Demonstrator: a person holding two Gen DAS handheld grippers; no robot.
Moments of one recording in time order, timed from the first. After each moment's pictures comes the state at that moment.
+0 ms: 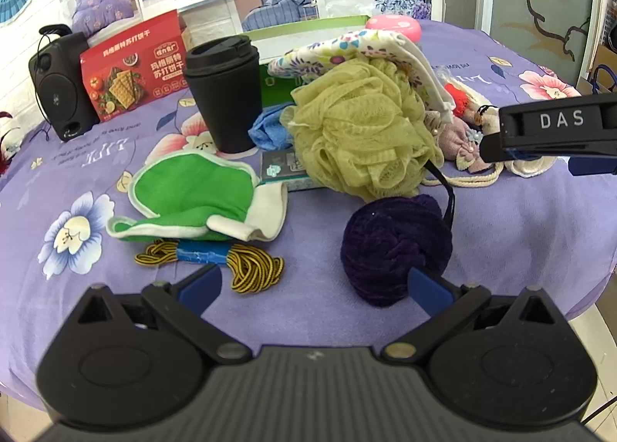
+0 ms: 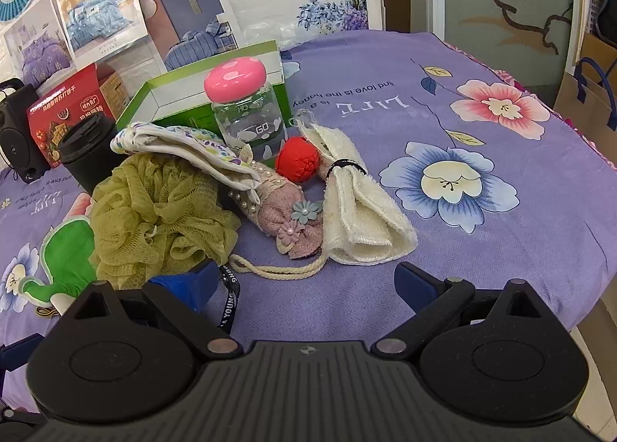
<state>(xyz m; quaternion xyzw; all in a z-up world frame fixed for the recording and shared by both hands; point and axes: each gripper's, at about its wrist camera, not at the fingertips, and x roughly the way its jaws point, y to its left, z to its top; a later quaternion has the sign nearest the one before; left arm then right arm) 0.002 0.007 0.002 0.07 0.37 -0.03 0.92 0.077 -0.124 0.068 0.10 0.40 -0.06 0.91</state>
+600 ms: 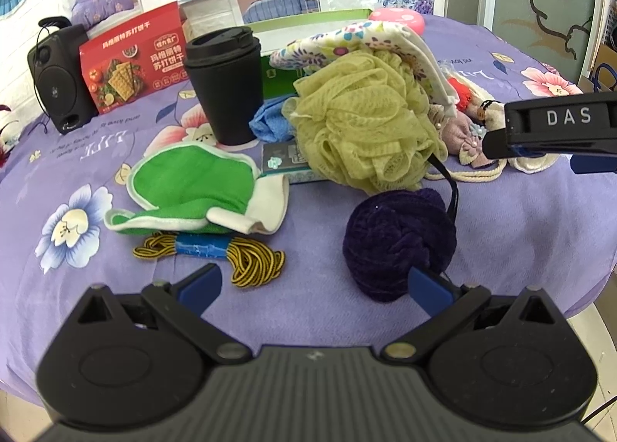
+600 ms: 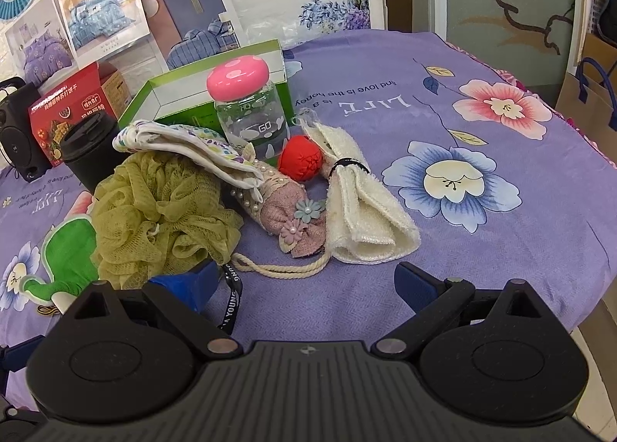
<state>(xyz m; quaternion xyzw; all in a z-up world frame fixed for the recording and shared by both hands) 0.004 0.009 -0.001 0.06 0.38 -0.03 0.92 0.078 -0.123 0.067 0.10 0.40 -0.05 0.91</state>
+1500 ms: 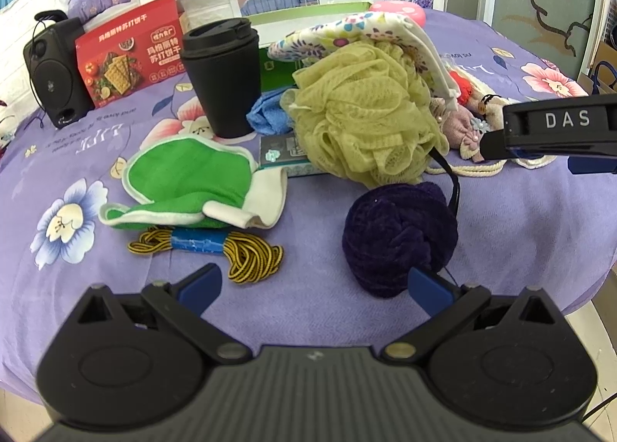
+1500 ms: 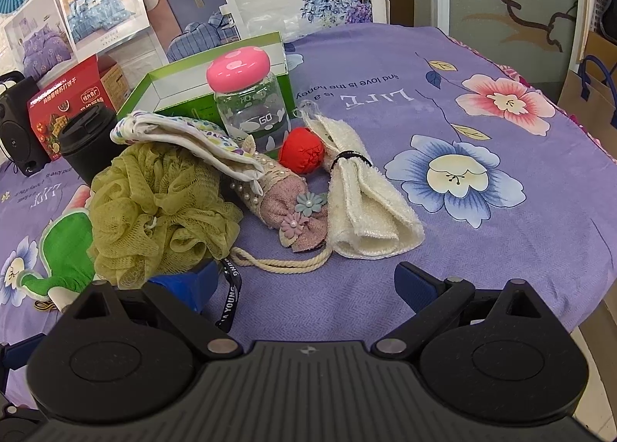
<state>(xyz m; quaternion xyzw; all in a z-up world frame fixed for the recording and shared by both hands) 0.008 0.010 -0.005 0.06 0.39 -0.04 0.92 0.081 -0.122 0.062 0.09 0.41 -0.05 0.91</state>
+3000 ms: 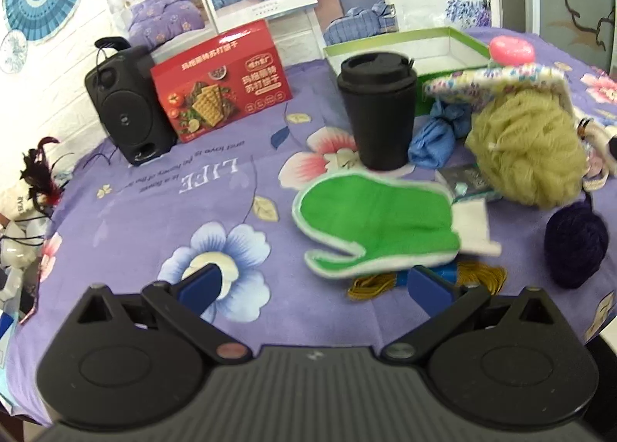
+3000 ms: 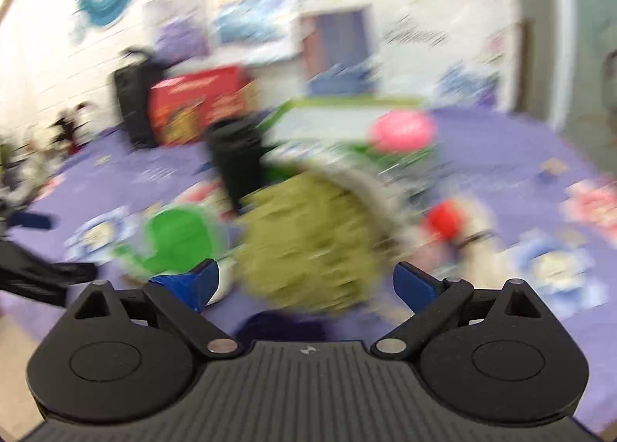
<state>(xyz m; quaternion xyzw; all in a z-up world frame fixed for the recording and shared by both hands) 0.028 0.150 0.043 0.12 0.36 0.00 0.93 0.056 -0.081 0.102 0.00 0.29 0.08 0.95</state>
